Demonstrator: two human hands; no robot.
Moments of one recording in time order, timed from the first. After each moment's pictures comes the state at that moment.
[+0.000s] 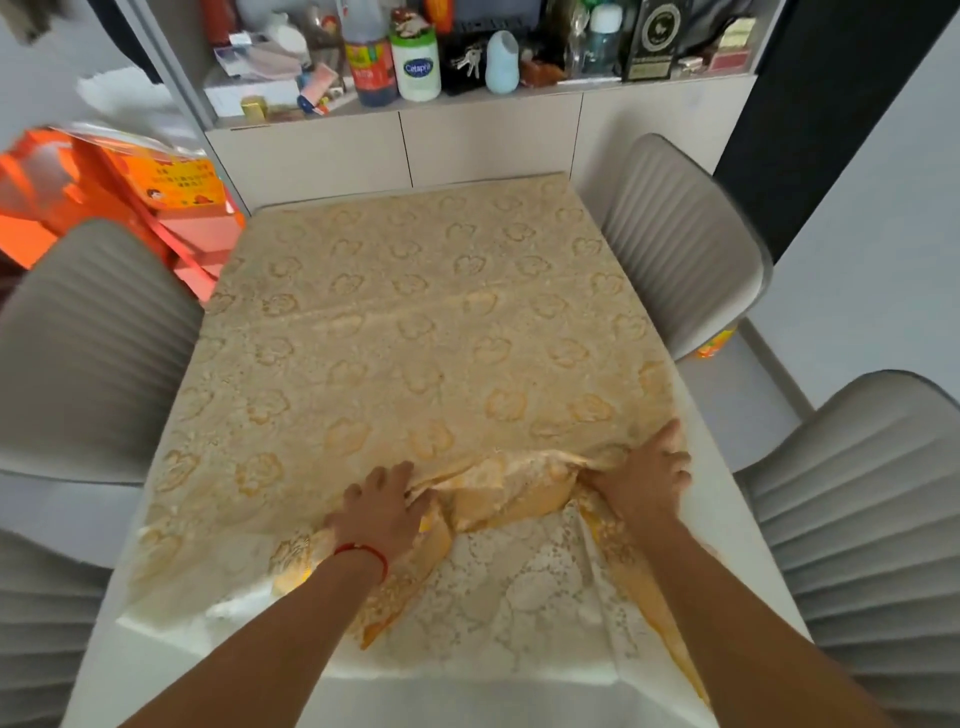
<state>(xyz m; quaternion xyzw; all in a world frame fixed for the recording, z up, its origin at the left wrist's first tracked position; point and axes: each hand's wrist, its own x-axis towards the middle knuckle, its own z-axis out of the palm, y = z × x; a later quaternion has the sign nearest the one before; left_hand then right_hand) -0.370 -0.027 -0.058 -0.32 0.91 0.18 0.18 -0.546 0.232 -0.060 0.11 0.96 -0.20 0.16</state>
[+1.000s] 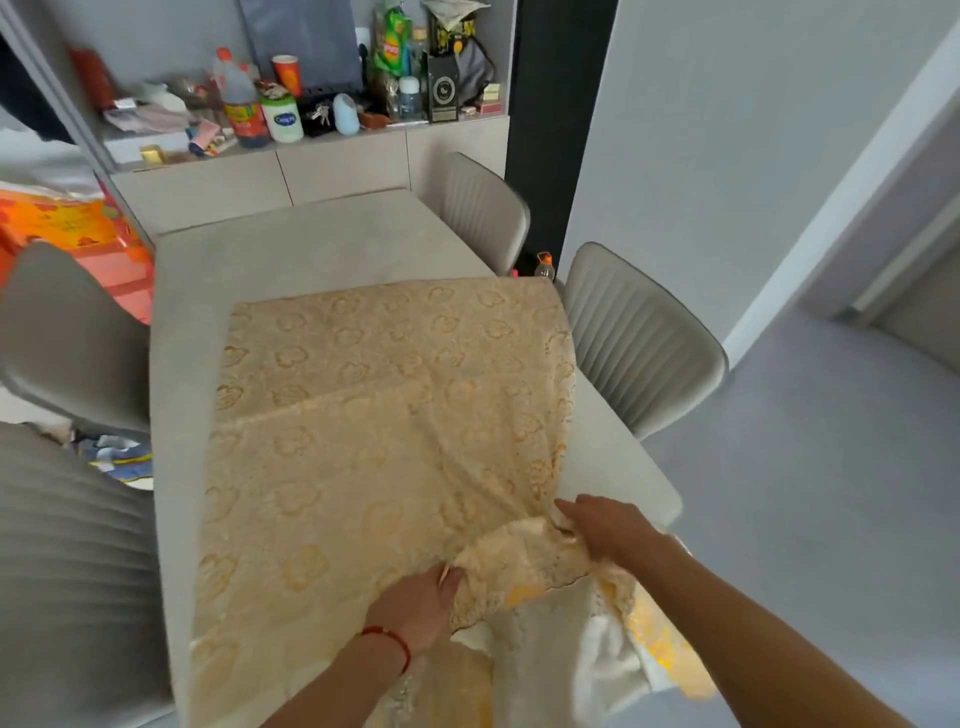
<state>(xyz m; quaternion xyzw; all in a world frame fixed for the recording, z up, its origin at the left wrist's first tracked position) -0.002 0.172 0.018 -0.10 0.92 0.22 0.30 -0.113 0.433 0.046 -0.20 0.94 0.05 0.26</state>
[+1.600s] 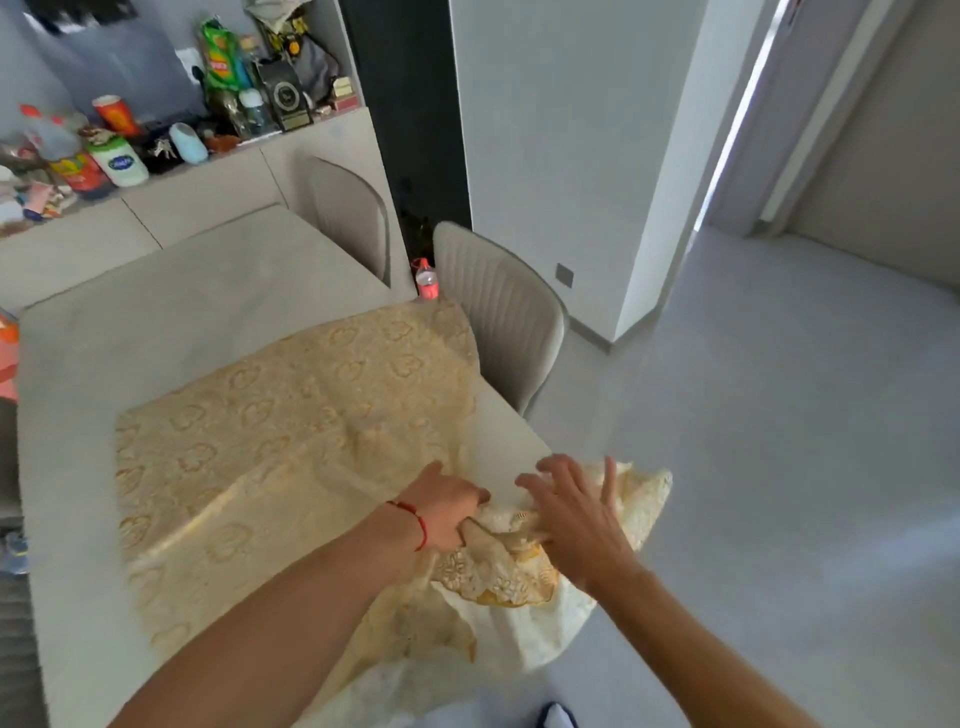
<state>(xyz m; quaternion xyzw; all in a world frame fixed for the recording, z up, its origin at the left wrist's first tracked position) -0.113 0.378 0.064 0.35 0.90 -0.08 0.22 -0.032 0.587 0.054 -0.11 0.99 -0.12 -0.01</state>
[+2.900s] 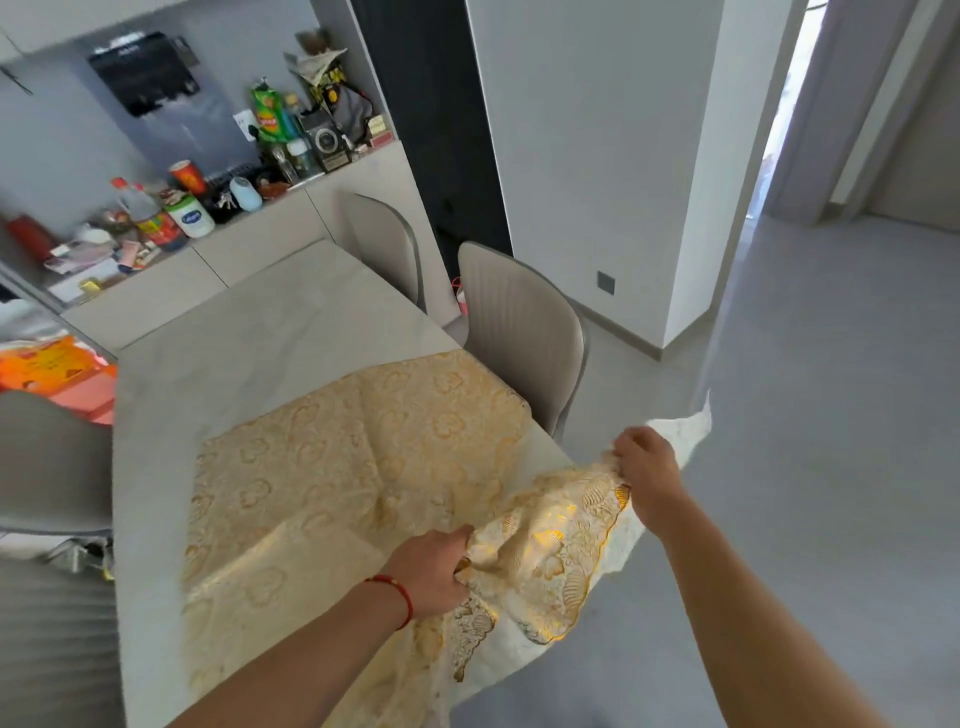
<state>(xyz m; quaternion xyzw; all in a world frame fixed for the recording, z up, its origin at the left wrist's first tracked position) -0.055 0.364 0.085 0.14 0.95 0.06 0.28 -0.119 0.650 0.054 0.30 0.63 -0.71 0.02</state>
